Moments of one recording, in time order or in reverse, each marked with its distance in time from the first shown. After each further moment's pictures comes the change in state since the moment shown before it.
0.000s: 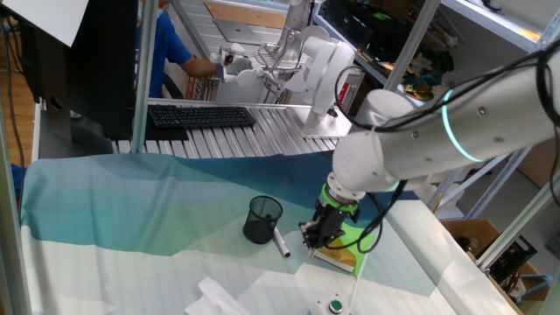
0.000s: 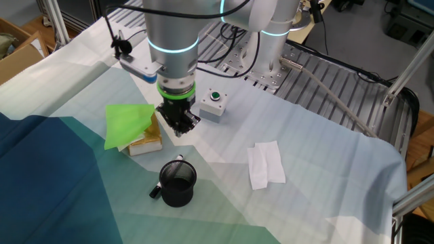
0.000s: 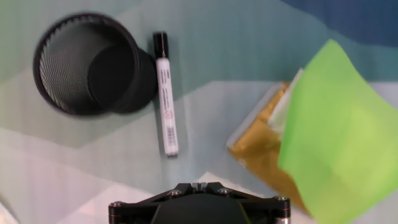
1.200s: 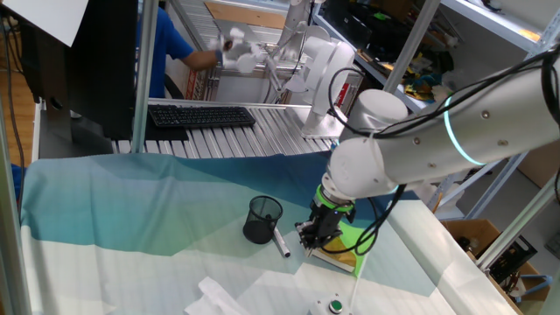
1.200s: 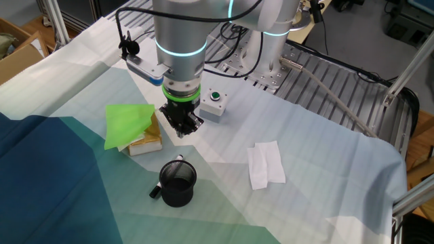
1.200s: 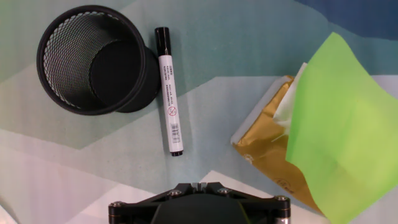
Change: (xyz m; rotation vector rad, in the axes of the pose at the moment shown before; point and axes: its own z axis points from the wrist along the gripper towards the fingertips) arm -0.003 0.007 -0.001 0.056 0.029 0.009
